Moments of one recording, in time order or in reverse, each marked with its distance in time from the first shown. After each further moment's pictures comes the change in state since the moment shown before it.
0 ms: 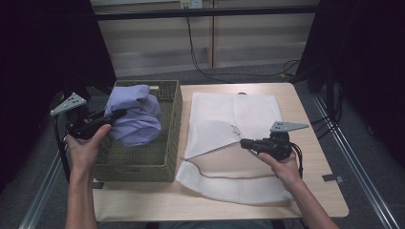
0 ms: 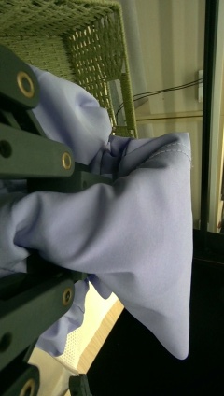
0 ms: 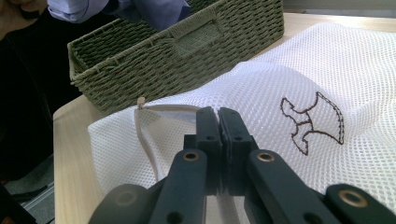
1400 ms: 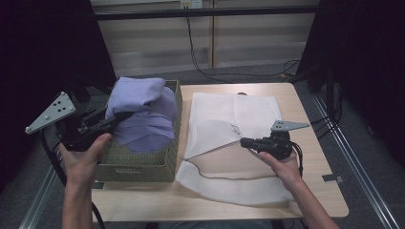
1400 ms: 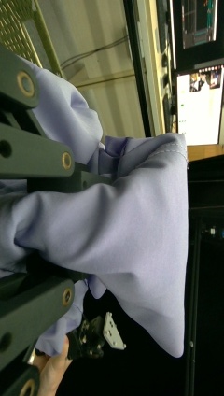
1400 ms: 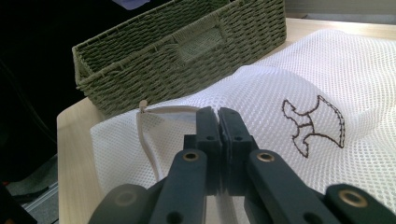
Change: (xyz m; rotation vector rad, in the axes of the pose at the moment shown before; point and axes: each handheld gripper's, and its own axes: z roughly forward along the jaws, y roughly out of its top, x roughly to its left) left arm -0.080 0.034 -0.042 -0.176 -0.169 0.145; right arm 0.002 0.004 -0.002 -0.011 0.007 -0.003
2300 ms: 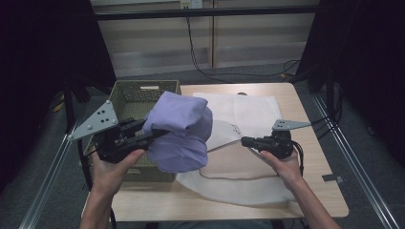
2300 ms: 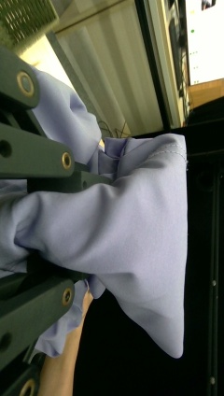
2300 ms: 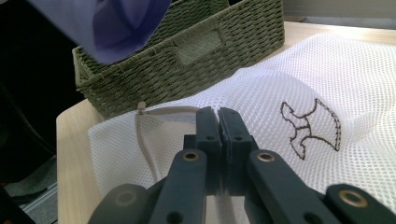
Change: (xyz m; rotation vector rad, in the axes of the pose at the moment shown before) left arm -0.060 -0.001 0.040 0.069 -0.214 0.046; right arm -0.002 0.002 -0.002 -0.010 0.000 -0.008
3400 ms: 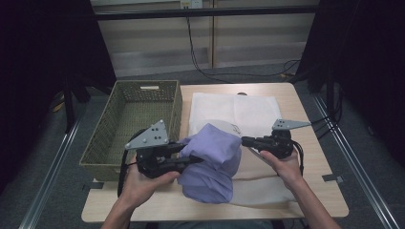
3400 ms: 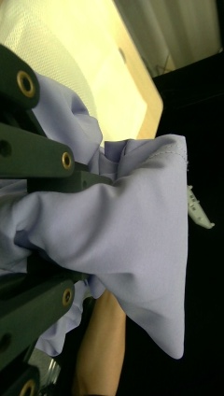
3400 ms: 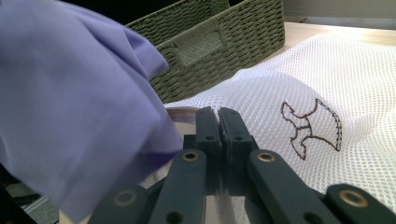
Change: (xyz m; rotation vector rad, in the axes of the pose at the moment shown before) left arm -0.032 -0.034 0.059 0.203 -0.206 -0.027; right arm 0.001 0.001 0.000 -0.002 0.003 0.005
